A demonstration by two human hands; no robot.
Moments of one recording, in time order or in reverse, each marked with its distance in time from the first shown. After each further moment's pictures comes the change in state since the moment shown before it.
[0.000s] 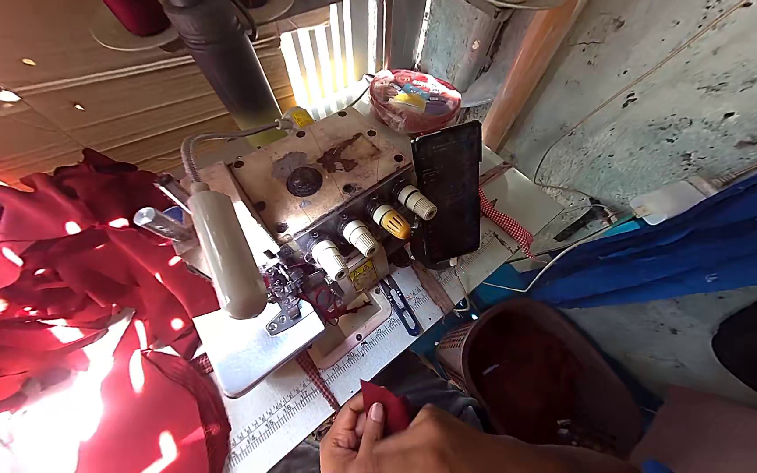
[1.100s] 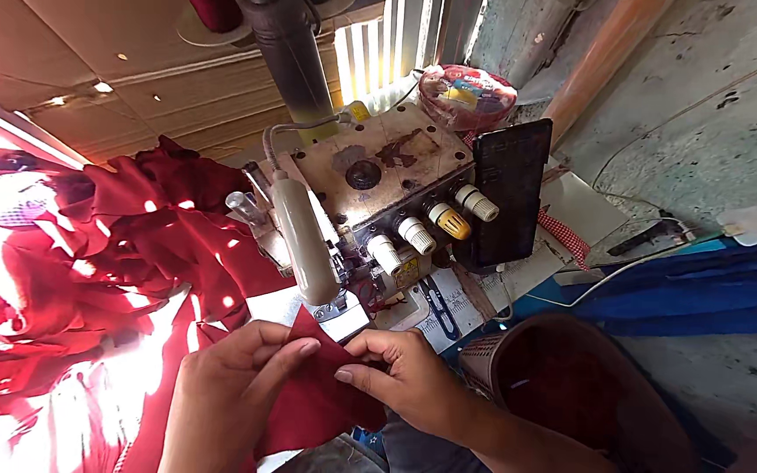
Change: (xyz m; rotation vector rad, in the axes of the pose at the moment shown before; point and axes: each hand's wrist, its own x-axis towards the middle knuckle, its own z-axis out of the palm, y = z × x) left_hand 0.078 0.141 -0.084 0.870 0.026 0.477; right_hand 0.078 0.046 0.014 0.303 0.318 0.233
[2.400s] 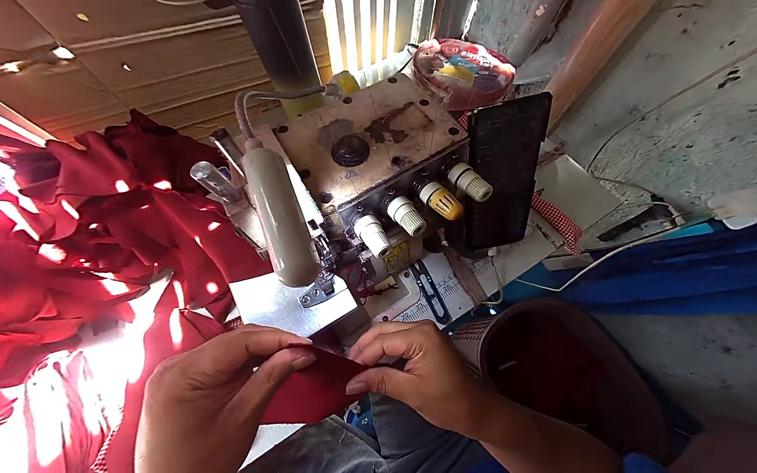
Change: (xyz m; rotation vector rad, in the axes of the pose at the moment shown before) left_hand -0.011 0.002 0.003 -0.184 -0.026 0.107; right_hand -0.019 -0.001 -0.014 0.028 0.030 -0.130
